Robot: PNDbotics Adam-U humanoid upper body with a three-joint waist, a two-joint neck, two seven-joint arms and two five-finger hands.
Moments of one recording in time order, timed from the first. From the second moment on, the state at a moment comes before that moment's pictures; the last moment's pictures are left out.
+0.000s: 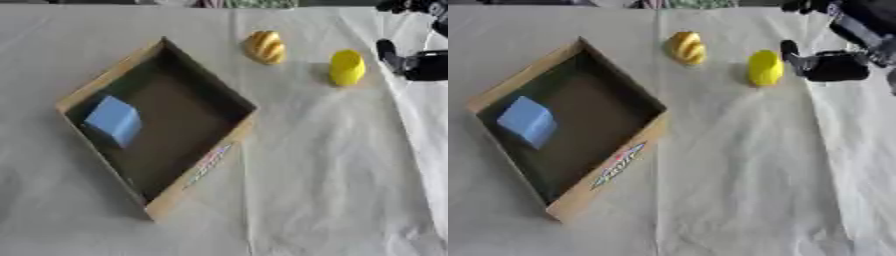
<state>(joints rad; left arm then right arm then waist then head) -0.21 0.41 0.19 -1.98 -0.12 -0.29 0.54 -0.39 -1.07 0.13 -1.76 0.43 0.00 0.17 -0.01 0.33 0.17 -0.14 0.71</state>
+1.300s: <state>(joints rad) -0.21 0.40 0.19 -1.98 -0.11 -0.28 0.52 -0.58 -0.99 0.25 -1.49 0.53 -0.02 0.27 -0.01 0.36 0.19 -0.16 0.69</state>
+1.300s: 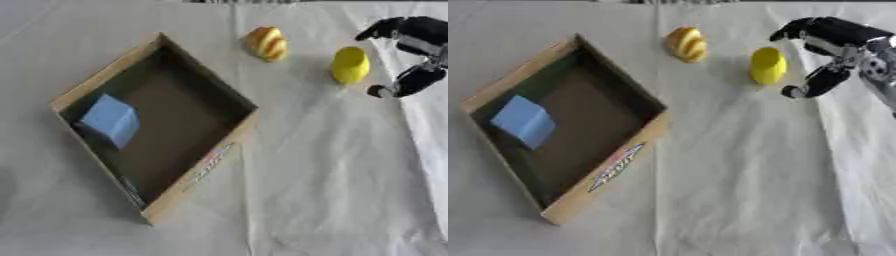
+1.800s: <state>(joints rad) -0.21 0.40 0.18 -1.98 -0.11 -0.28 0.52 -0.63 -0.94 0.25 -1.40 0.50 -0.01 0.25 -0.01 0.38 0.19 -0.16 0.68</state>
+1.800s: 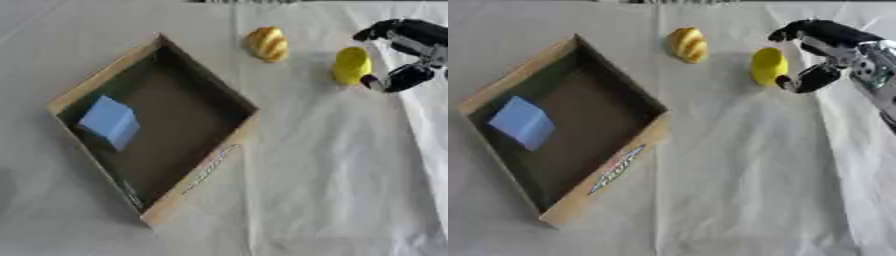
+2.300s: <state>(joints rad) -0.21 0.40 0.18 -1.98 -0.10 -0.28 0.52 -0.67 -0.91 0.27 -1.32 0.52 -0.02 0.27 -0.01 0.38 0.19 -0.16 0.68</state>
